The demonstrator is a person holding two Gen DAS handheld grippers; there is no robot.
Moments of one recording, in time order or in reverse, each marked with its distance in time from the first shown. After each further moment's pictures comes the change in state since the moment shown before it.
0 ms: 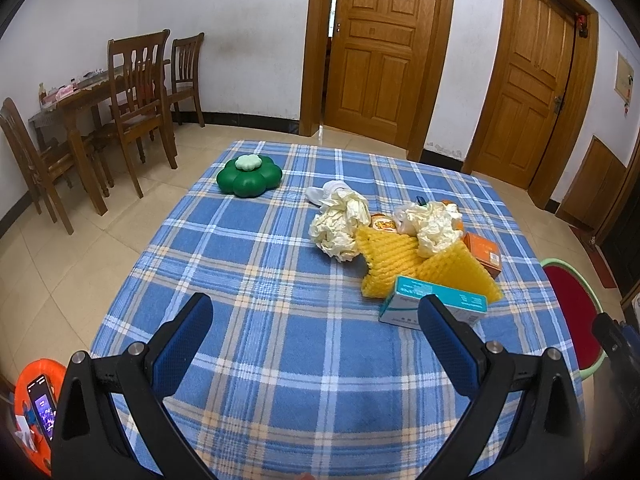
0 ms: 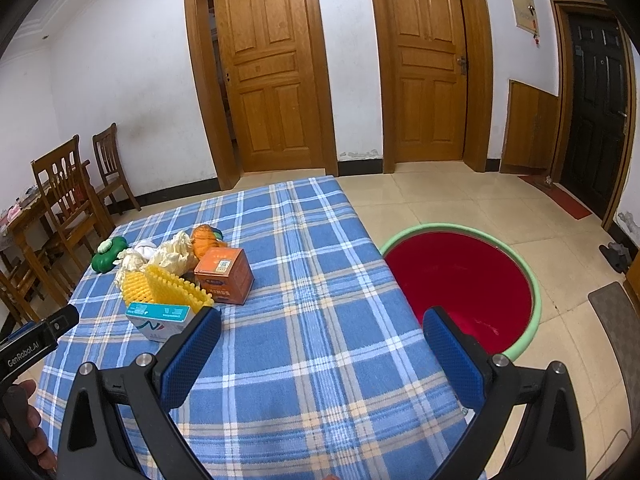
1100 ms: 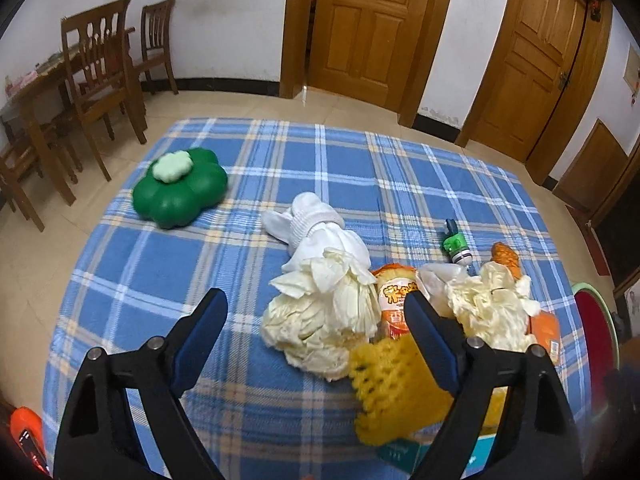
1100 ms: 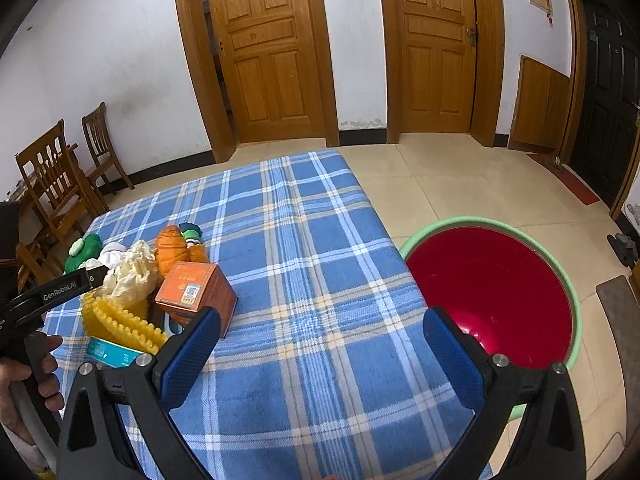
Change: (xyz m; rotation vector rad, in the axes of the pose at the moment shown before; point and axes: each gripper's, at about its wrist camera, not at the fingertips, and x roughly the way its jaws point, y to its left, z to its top) left arm 0.144 -0.023 0.069 0.015 0.182 -0.061; right arm 0.083 0.006 0.040 0.002 0.139 -0.011
